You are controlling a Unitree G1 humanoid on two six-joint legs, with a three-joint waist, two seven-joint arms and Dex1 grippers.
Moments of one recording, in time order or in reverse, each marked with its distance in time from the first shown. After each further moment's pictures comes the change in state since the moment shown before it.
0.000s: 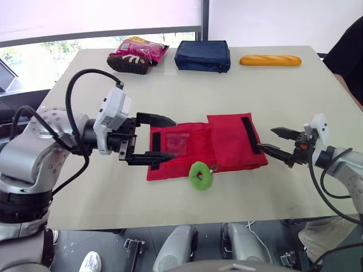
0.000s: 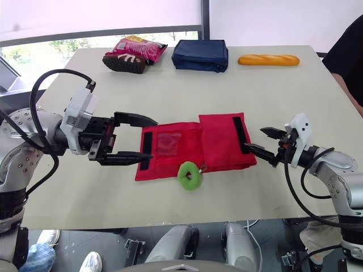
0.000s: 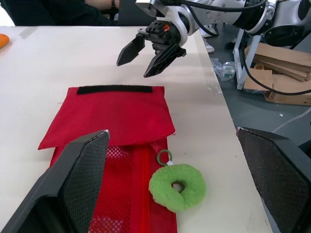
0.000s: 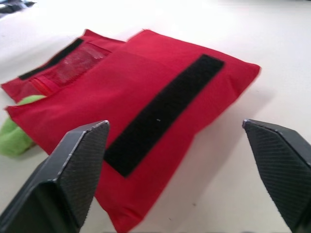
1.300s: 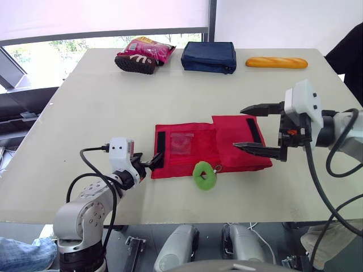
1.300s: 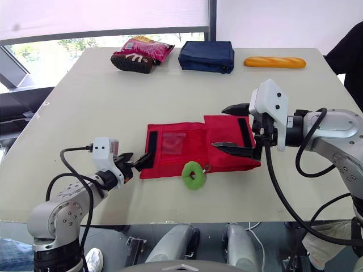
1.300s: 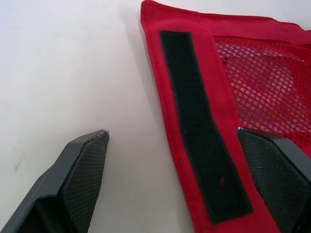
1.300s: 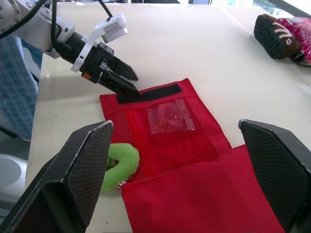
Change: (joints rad) left arm 0.374 -0.635 0.157 -0.214 0.125 0.468 1.057; right arm -0.357 -0.213 0.132 -0.362 0.155 0.282 -0.048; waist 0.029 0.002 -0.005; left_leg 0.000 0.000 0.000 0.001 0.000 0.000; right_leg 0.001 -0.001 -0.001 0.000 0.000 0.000
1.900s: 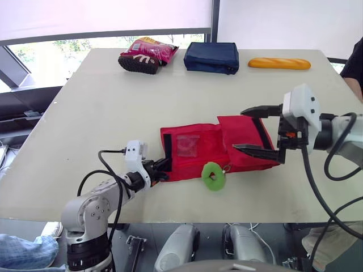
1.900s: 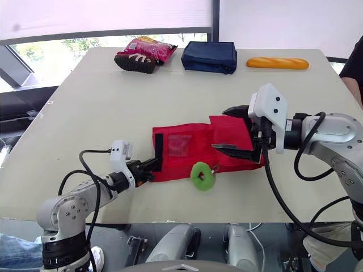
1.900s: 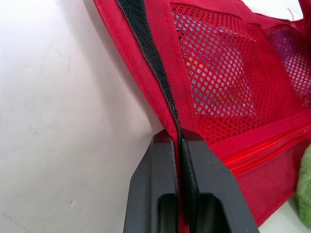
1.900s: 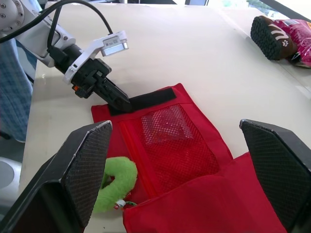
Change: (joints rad) left arm -0.075 -0.020 0.037 0.126 -0.170 0.122 -0.074; right arm 0.013 0.007 0.000 -0.021 -0.004 -0.007 -0.040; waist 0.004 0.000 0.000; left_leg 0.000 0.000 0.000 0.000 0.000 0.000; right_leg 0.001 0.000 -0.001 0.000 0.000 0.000
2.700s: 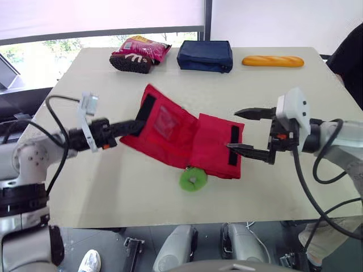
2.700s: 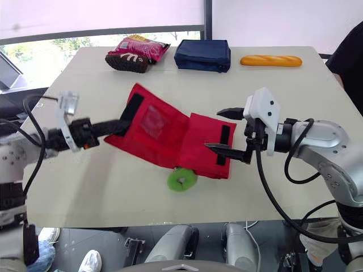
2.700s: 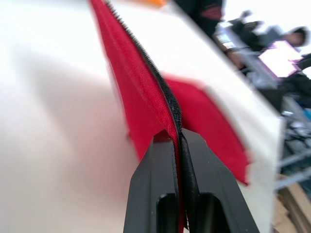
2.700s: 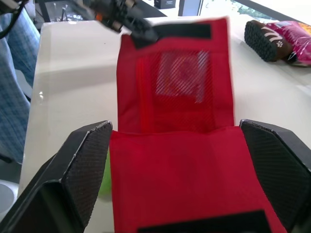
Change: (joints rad) left arm -0.390 0.577 -0.021 0.443 -0.142 -0.119 -0.778; right arm 0.055 0.125 0.038 0.033 -0.039 -0.064 -0.024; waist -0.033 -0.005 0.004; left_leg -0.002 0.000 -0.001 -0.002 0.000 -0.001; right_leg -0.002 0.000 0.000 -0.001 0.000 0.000
